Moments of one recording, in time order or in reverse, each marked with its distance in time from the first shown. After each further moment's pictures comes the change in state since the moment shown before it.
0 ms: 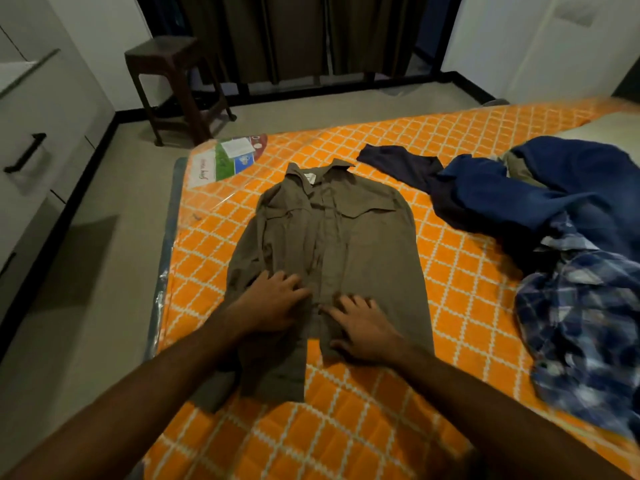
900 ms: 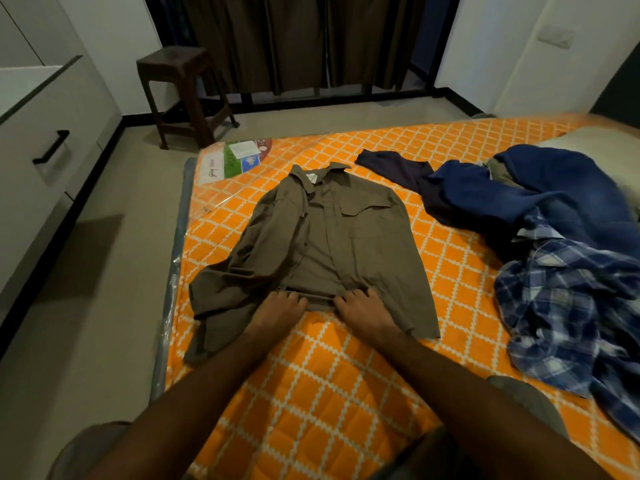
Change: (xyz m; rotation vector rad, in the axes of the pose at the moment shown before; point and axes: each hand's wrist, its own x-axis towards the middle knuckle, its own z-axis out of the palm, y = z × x) left_hand -0.040 0.069 0.028 0.044 -0.038 -0.161; right_hand -0.020 -0.027 -0.001 -0.195 -0.016 0.102
